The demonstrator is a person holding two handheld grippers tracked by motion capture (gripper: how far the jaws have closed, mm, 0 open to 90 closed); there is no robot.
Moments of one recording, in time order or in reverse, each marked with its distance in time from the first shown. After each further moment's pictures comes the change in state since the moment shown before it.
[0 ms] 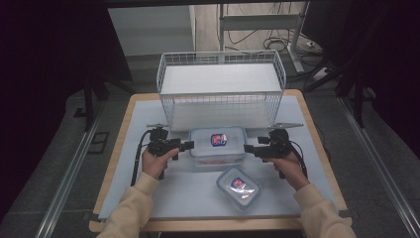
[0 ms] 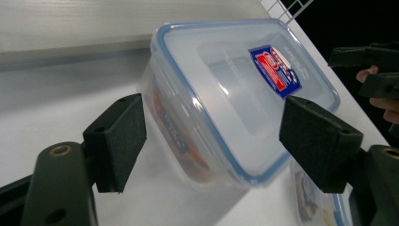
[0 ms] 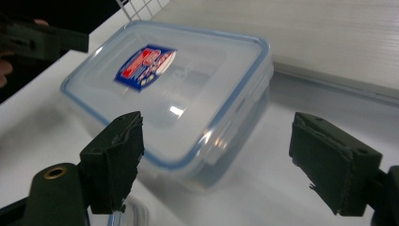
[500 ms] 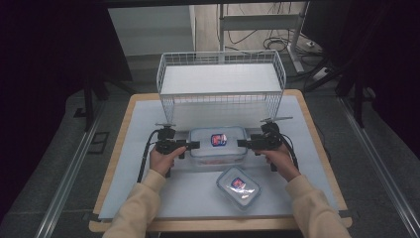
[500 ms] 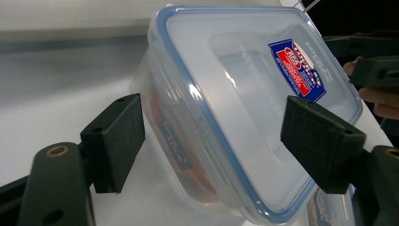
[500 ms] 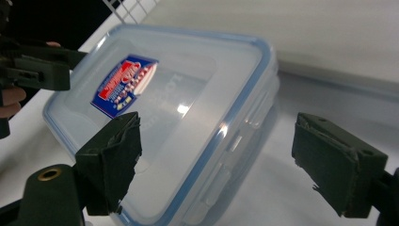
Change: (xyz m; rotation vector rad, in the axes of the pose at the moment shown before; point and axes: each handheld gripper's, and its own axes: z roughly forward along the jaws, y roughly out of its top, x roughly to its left) left arm 0.005 0.000 0.025 0.051 -0.012 -0.042; right arm -0.016 0.011 0.038 0.069 0.061 0.096
